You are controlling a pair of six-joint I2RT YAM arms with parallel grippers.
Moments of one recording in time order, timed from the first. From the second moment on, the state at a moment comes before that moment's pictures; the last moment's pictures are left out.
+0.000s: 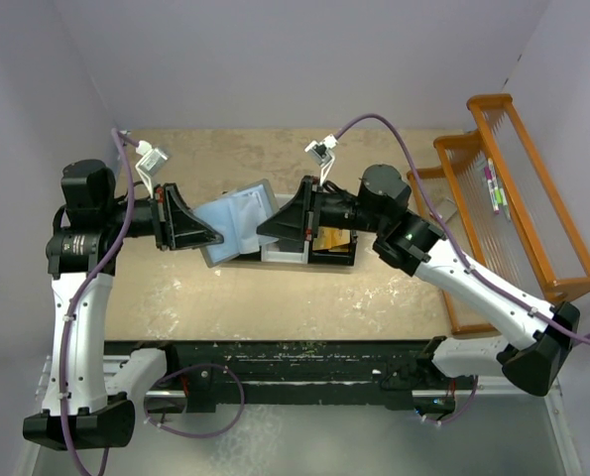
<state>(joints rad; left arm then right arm) 0.06 0.97 1.29 -0.75 1.43 -0.34 0.82 1.25 1.24 0.02 -0.57 0.79</state>
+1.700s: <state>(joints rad) 0.06 0.93 1.31 -0.77 0.98 -0.22 1.14 1.47 1.65 -0.50 0.06 0.43</state>
